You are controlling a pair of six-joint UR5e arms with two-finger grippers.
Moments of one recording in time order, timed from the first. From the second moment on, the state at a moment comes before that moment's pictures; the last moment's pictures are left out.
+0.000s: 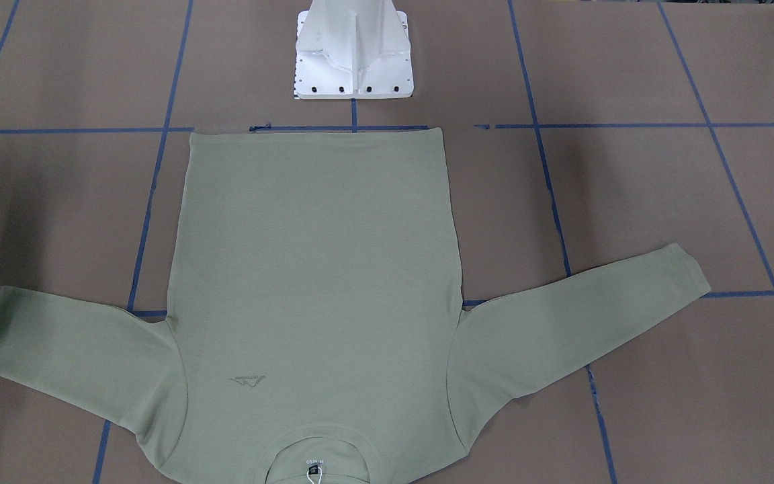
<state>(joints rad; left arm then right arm) -1.44 -1.54 -1.66 -1.99 -2.48 -0.11 1.22 -1.17 1.18 -1.04 2.30 0.35</state>
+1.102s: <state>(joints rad) -1.44 -1.54 -1.68 -1.99 -2.48 -0.11 0.89 -0.66 1.18 -1.07 2.11 0.78</state>
